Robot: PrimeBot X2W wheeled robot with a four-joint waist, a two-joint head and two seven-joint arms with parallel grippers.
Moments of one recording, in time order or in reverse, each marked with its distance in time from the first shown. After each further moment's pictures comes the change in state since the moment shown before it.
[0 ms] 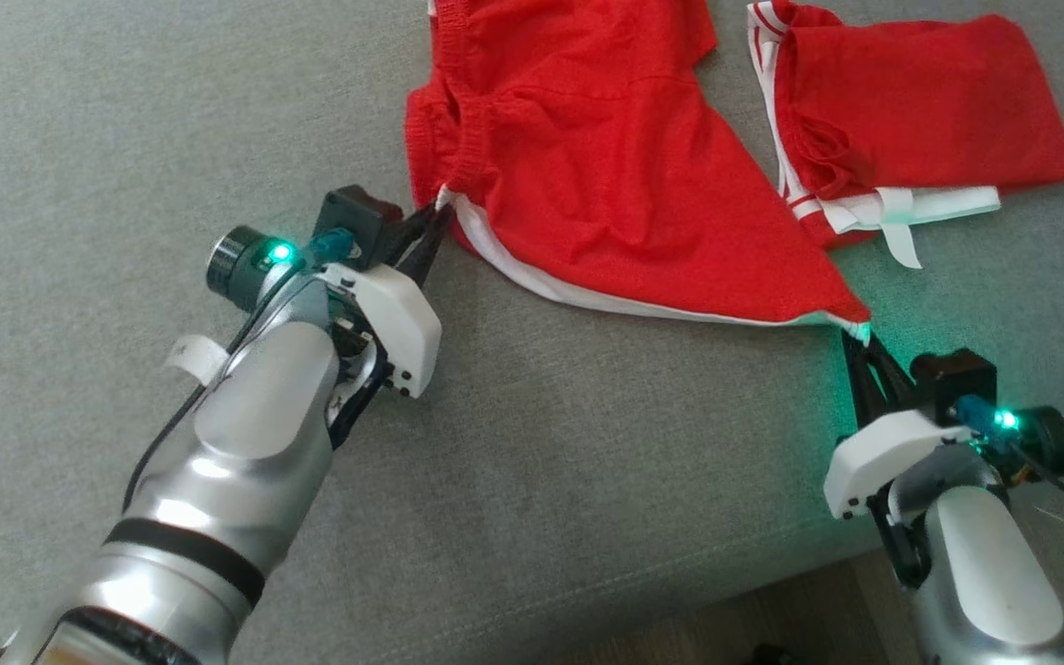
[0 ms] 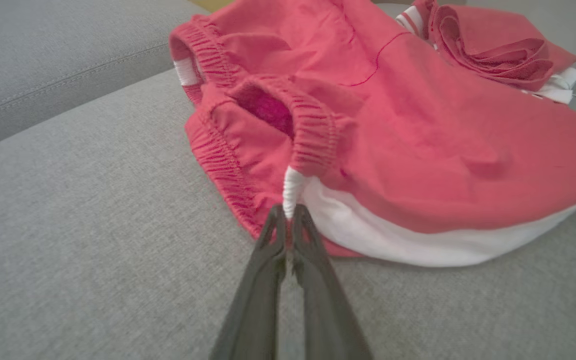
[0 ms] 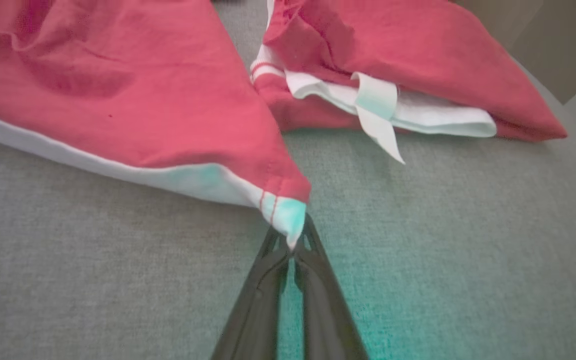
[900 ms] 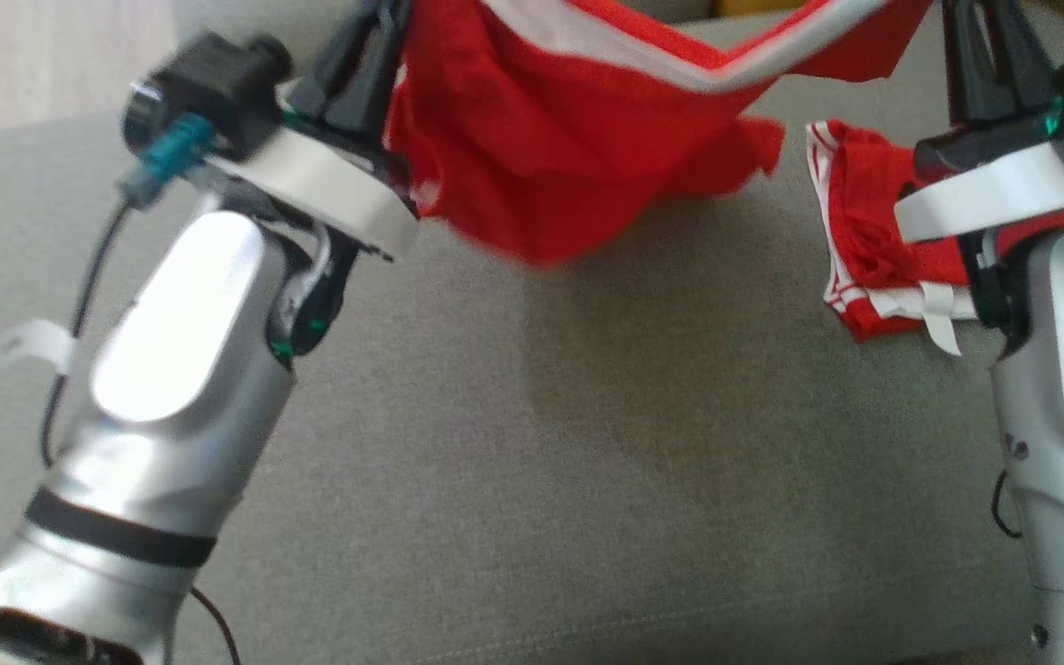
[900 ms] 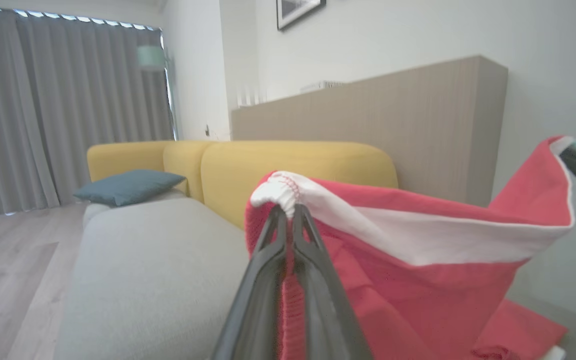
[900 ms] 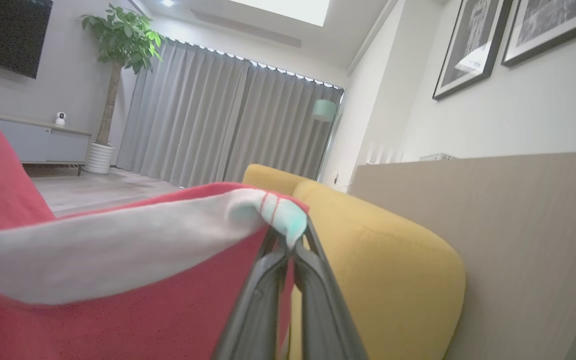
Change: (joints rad) left arm -0.008 0.101 0.127 -0.487 -0.127 0.092 -0.058; right arm -0.356 -0.140 0.122 -0.261 0.069 0.000 -0.069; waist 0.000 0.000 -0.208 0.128
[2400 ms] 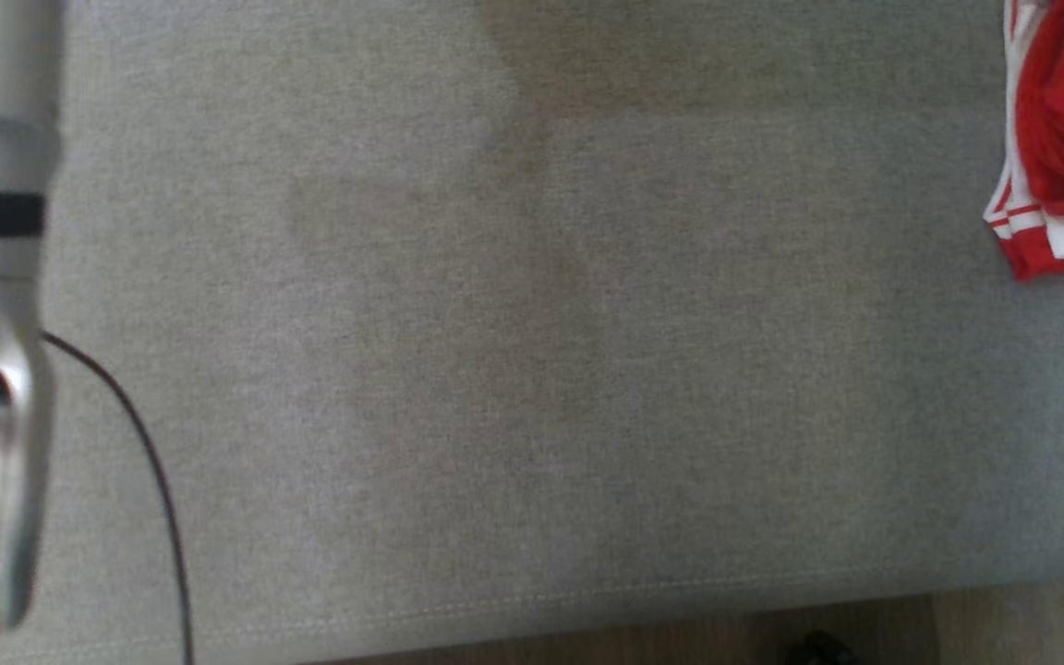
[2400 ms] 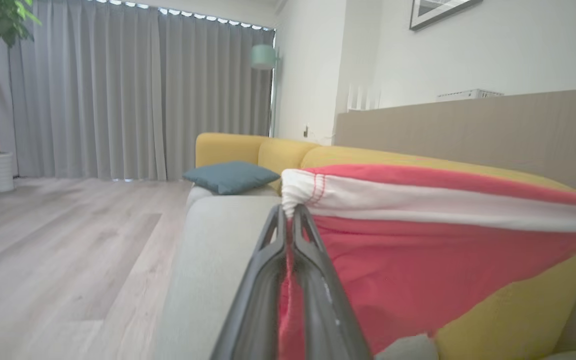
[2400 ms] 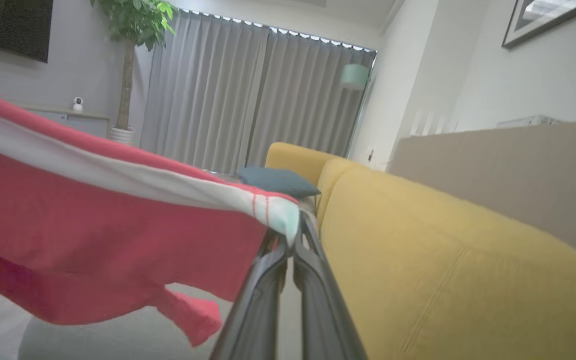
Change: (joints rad) left arm -0.621 0.012 0.181 0.313 -0.011 0.033 0.005; right arm -0.828 -0.034 0.100 0.592 0.090 0.000 -0.067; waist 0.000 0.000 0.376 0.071
